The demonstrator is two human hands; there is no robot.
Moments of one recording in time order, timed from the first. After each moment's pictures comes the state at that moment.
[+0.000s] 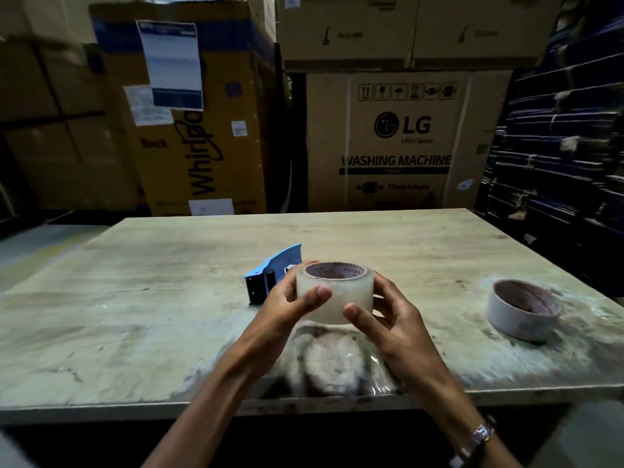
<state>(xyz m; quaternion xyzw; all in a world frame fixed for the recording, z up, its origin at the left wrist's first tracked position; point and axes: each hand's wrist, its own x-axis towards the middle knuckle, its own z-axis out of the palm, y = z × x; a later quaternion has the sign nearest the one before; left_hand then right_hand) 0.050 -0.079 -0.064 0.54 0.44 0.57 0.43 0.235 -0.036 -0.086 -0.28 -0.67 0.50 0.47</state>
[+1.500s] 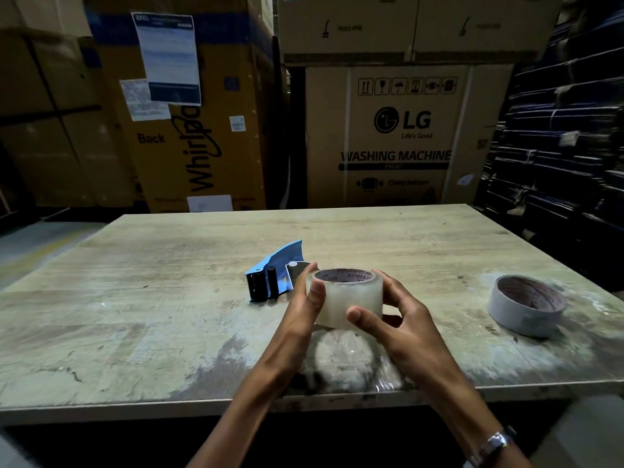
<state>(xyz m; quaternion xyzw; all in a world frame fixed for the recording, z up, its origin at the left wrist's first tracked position) 0.070 -0.085 -0.082 0.53 0.49 0.56 0.40 0.241 -0.042 -0.080 -0.33 -0.68 0.48 0.45</state>
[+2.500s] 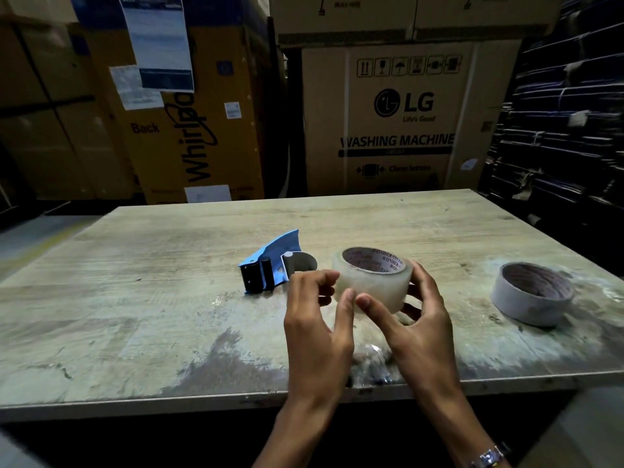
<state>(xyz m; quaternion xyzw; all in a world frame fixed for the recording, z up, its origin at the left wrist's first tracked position) 0.122 -0.094 -0.086 0.53 0.55 0.65 0.01 0.239 -0.038 -0.109 -0.38 -0.60 0.39 0.59</state>
